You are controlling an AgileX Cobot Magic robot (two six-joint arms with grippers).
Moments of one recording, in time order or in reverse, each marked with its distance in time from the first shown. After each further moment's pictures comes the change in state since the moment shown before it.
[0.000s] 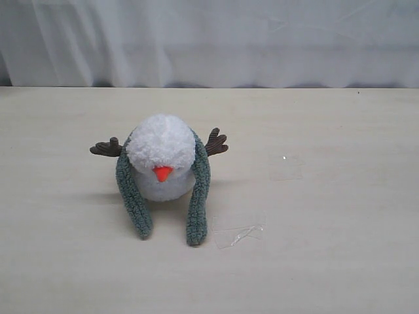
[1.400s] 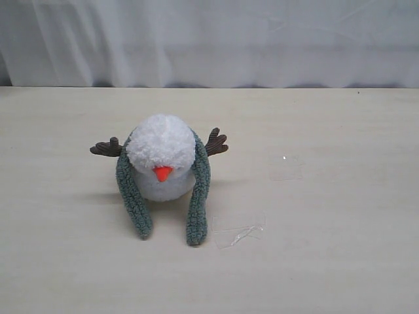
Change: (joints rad) left arm -0.092 -0.628 0.278 -0.206 0.269 0.572; right arm 0.000 0.000 0.000 0.000 -0.004 0.000
